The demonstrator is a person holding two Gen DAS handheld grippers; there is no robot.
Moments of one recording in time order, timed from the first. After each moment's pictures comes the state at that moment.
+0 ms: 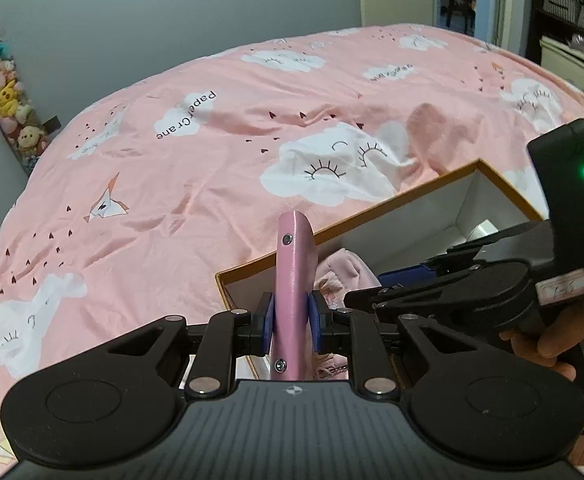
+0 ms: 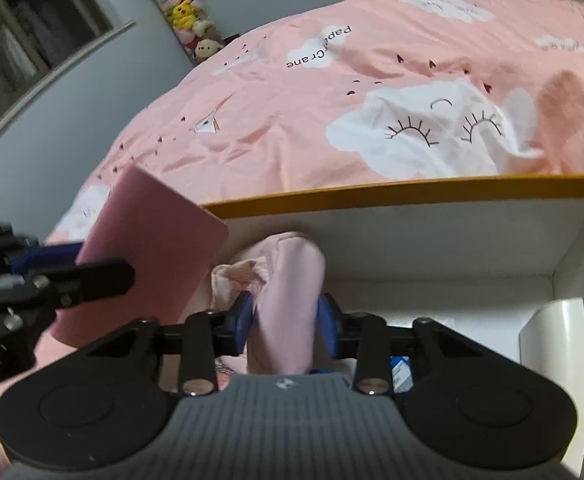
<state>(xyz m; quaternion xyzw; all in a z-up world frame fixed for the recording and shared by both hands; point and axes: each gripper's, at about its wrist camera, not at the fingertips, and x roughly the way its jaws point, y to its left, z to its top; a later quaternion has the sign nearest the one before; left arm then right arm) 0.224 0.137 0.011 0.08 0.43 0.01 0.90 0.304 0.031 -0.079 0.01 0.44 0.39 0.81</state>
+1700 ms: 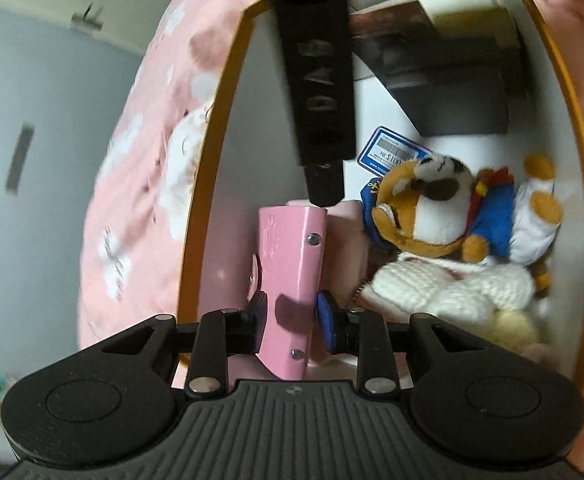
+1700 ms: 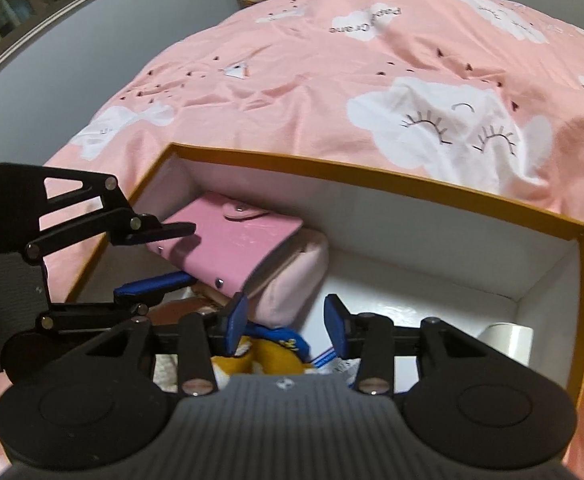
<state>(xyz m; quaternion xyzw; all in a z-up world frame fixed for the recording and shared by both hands) 0.206 0.079 -0.088 0.50 0.39 -0.15 0.76 0.304 0.011 -0.065 -0.10 0.45 0.45 0.76</state>
